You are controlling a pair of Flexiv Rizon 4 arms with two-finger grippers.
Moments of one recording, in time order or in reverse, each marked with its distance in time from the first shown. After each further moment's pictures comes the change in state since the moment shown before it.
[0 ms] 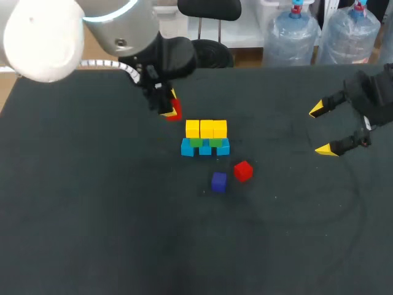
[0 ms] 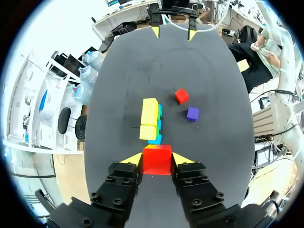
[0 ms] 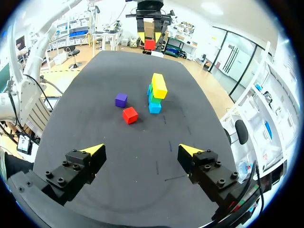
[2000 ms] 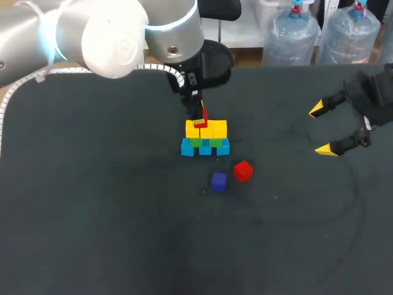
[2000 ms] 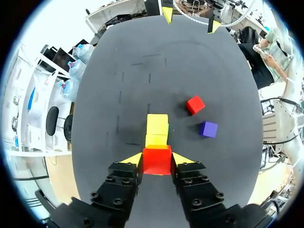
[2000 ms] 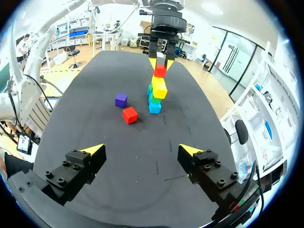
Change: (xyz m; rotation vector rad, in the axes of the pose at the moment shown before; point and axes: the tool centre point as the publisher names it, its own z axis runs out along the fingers) left arm -0.038 0.022 0.075 0.090 0.058 -0.008; right arm 0.000 0.000 0.000 0.000 0.000 0.000
